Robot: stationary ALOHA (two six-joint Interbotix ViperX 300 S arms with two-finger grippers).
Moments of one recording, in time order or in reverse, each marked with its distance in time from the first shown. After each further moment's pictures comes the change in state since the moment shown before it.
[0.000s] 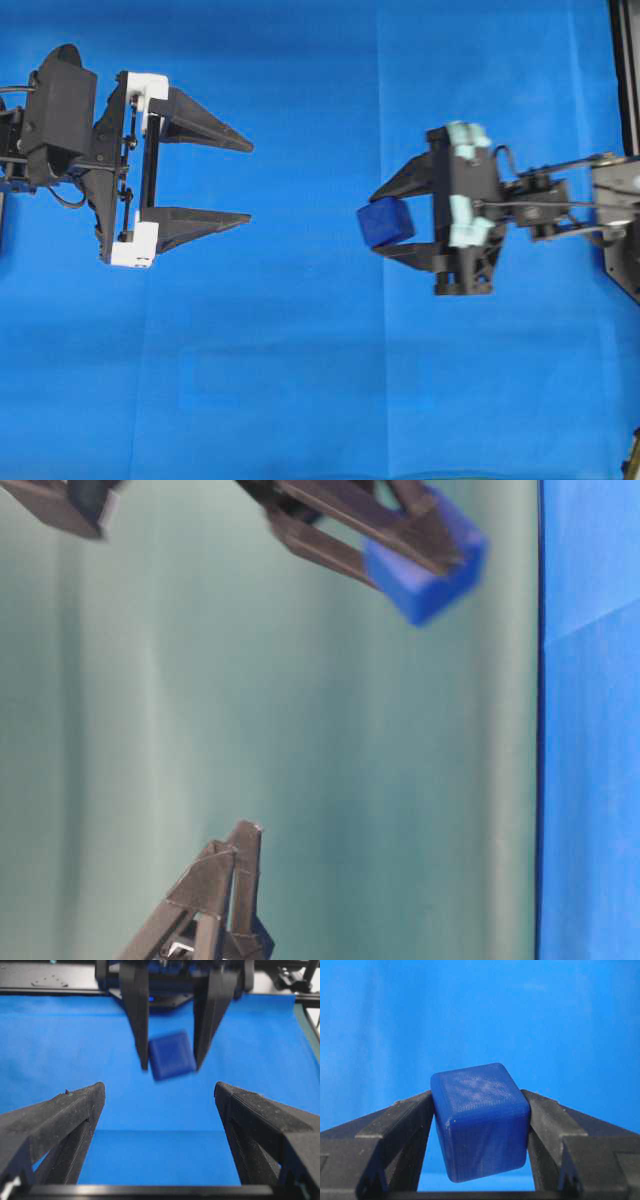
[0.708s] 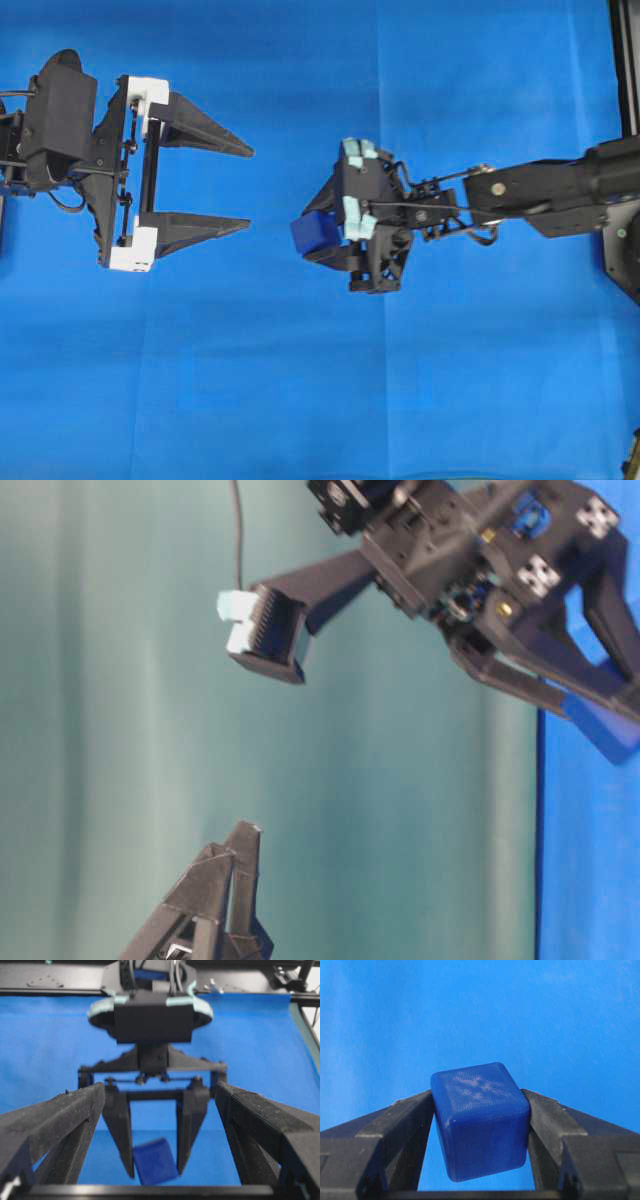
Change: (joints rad) left arm -0.009 -0.002 0.000 -0.002 0.000 0.000; right arm -0.080 0.393 -0.094 0.005 -0.319 0.014
